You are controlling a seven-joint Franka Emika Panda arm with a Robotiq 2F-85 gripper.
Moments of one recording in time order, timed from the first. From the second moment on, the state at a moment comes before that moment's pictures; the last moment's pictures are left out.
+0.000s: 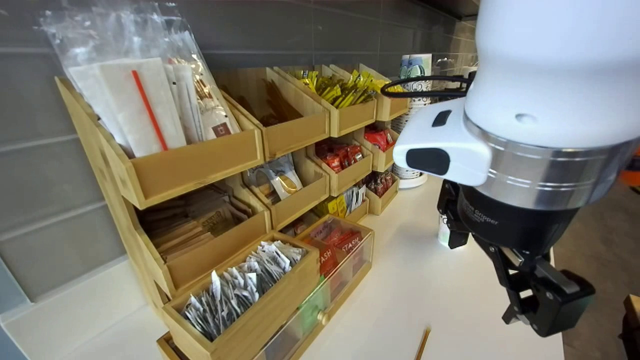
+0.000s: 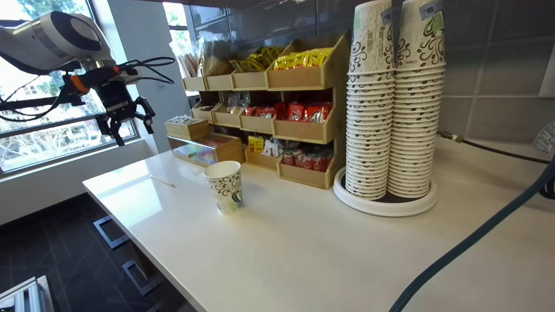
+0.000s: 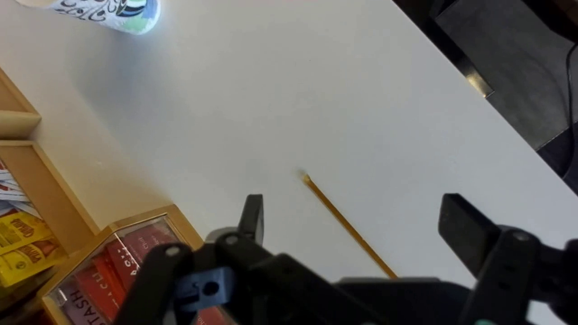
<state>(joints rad) 0.29 -0.11 0.36 -2.20 -0.30 1.87 -0.06</state>
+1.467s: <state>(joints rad) 0.30 -0.05 0.28 -2.32 -0.02 2.23 -0.79</state>
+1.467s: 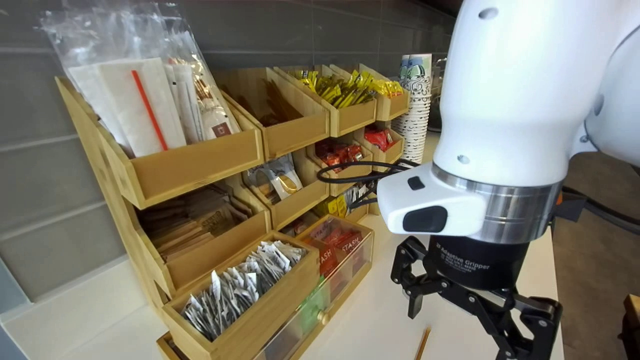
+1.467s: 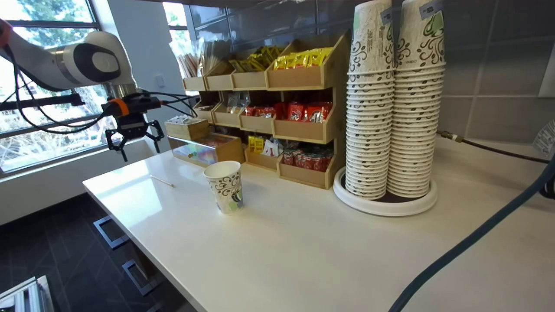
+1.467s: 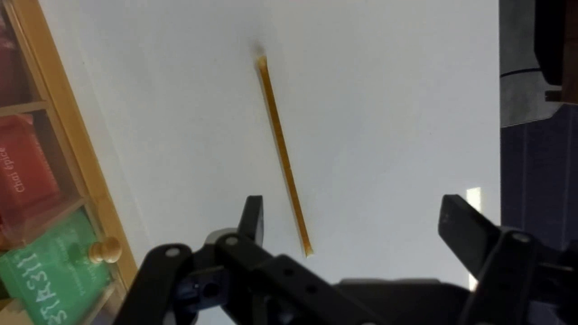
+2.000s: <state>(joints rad) 0.30 -0.03 0.29 -2.33 -0.02 2.25 -0.80</state>
